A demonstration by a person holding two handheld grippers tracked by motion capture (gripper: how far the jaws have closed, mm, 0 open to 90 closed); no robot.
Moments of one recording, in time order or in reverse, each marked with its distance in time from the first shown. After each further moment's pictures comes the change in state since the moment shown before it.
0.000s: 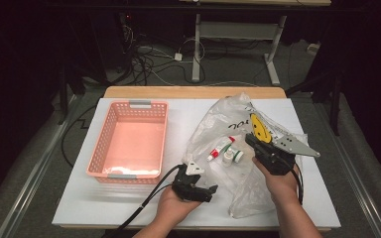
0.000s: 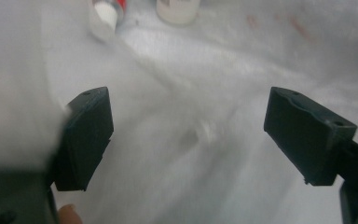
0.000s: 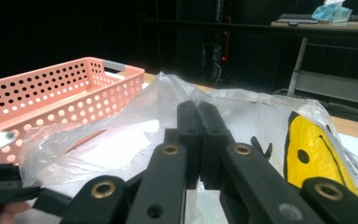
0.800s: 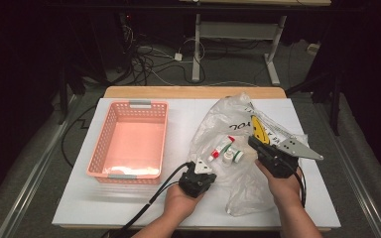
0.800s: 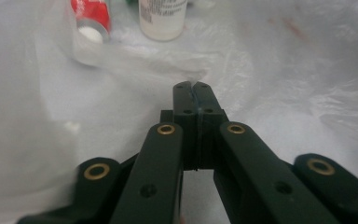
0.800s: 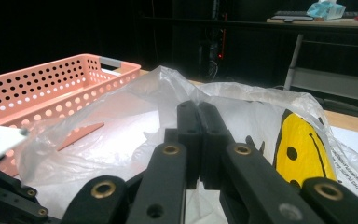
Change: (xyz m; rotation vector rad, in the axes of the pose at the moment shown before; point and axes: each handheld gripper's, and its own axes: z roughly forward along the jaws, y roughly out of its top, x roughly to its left) left arm -0.007 0.005 0.010 -0.005 0.006 0.092; right arm -0.001 -0.004 -0.008 0.010 -0.014 0.005
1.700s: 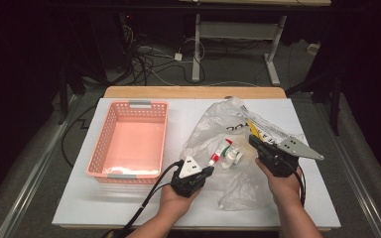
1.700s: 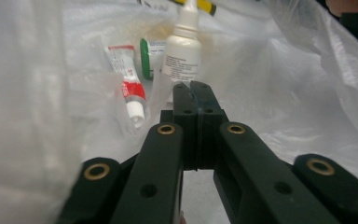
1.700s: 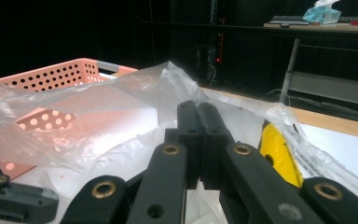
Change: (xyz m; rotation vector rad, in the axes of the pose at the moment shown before) left arm 0.002 0.001 -0.033 -0.226 0.012 0.027; right arm -0.002 0.001 0.001 -0.018 -0.008 0.001
